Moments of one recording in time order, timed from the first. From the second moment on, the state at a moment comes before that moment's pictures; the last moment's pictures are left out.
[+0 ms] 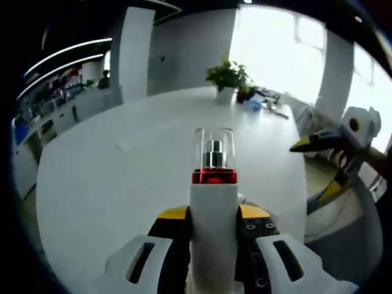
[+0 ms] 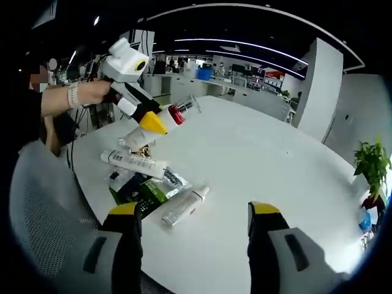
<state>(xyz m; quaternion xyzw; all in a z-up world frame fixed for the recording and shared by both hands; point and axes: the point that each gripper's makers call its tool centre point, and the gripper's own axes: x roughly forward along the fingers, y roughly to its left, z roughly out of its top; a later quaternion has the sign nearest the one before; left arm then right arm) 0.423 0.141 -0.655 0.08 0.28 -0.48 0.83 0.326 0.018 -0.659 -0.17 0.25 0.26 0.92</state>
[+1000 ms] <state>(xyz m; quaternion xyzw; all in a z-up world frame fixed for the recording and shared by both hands) 0.362 0.123 -0.641 0.03 0.26 -0.51 0.82 0.358 0.060 -0.613 0.07 0.16 0.33 0.93</state>
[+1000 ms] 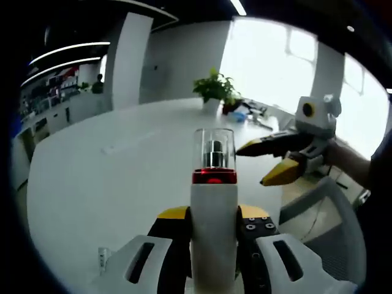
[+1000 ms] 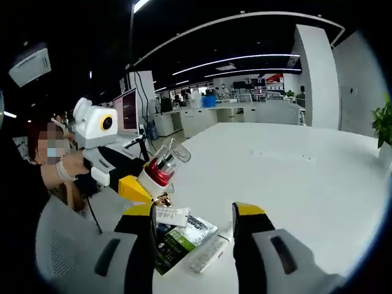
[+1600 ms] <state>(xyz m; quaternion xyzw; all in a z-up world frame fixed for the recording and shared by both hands) 0.343 0.111 -0.645 0.00 0.26 -0.53 0.81 0.360 0.092 -0.595 0.22 0.12 0.40 0.88</state>
